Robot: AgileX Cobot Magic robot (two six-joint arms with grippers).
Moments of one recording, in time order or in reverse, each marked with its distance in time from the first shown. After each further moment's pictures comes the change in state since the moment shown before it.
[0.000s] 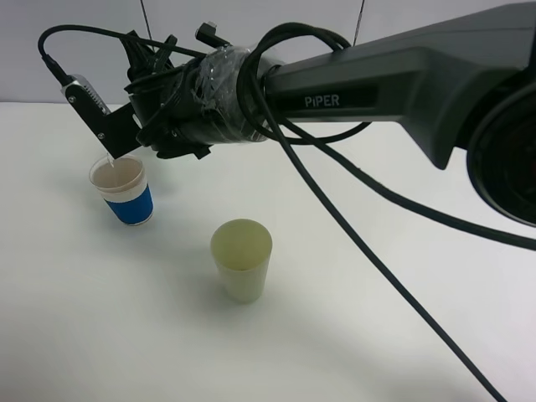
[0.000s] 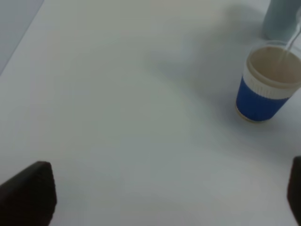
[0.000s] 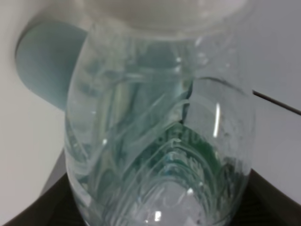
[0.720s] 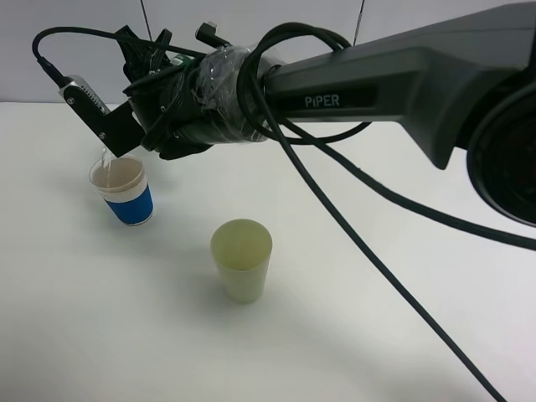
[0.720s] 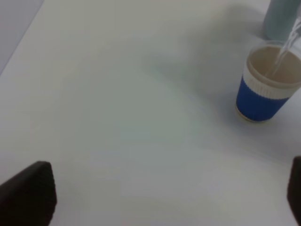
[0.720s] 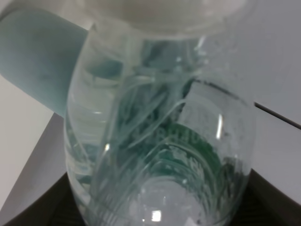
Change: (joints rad) left arm 0.000 0.000 0.000 0.000 0.000 0.000; right arm 0.000 0.000 0.000 -0.067 0.002 -0.001
